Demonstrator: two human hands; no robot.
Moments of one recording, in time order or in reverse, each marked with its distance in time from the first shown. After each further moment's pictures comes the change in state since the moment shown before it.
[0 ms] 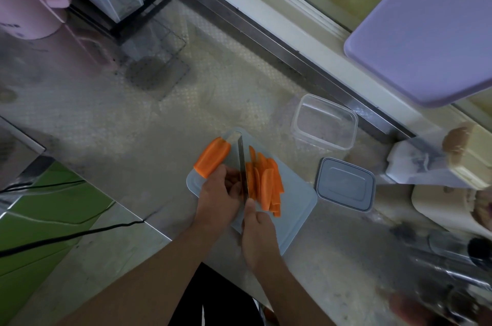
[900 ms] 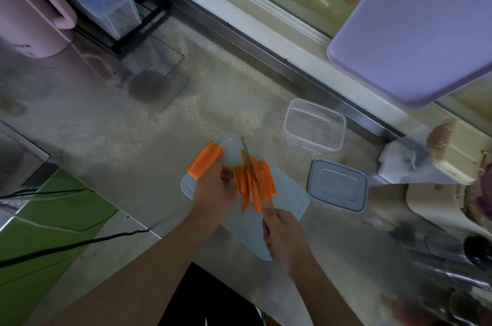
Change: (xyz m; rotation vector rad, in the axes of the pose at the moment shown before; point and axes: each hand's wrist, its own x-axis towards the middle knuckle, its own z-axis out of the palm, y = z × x) left_hand 0.001 0.031 0.004 0.073 0.066 0.009; right_hand -0.002 -0.007 -0.077 -0.035 -0.129 -0.136
